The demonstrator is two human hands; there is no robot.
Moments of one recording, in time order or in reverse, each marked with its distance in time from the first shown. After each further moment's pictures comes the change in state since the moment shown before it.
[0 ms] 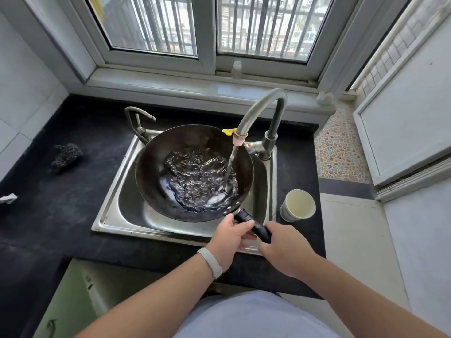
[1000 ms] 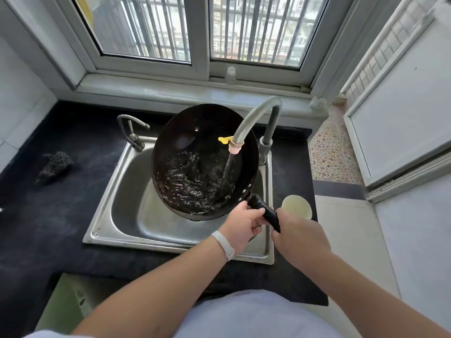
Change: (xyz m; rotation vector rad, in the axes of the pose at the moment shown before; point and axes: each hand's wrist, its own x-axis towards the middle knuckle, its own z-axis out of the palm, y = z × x) left_hand 0.027 0.038 0.032 -0.118 -0.206 -0.030; right_hand 0.000 -0.006 -0.036 -0.398 0.236 0.004
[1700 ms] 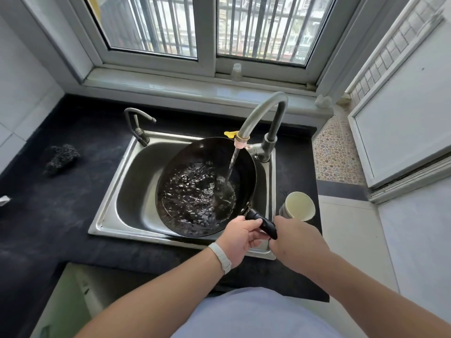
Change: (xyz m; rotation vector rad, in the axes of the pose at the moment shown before) left_hand -0.022 -0.028 -0.017 -0.036 0.076 -0.080; right_hand -0.007 -0.011 0.001 0.073 -0.186 -0.035
